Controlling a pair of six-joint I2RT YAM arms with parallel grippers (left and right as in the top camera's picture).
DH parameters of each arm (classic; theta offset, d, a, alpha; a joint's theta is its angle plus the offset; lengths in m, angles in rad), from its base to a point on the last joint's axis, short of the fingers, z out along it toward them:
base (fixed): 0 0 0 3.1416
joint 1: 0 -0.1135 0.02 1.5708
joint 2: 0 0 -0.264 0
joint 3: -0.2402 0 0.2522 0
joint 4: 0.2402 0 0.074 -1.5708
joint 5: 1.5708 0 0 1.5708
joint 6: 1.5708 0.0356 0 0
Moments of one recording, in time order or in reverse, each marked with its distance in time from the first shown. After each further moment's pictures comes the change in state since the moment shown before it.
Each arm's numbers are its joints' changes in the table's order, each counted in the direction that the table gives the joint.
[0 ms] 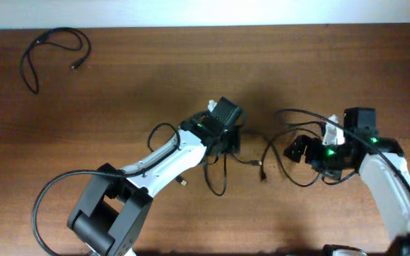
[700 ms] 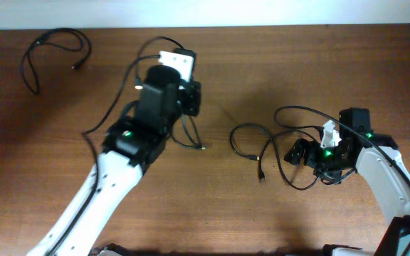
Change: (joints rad) left arm -0.228 -0.456 -0.022 -0.123 -0.167 0.469; right arm 0.000 0.062 0.000 0.014 0.060 0.000
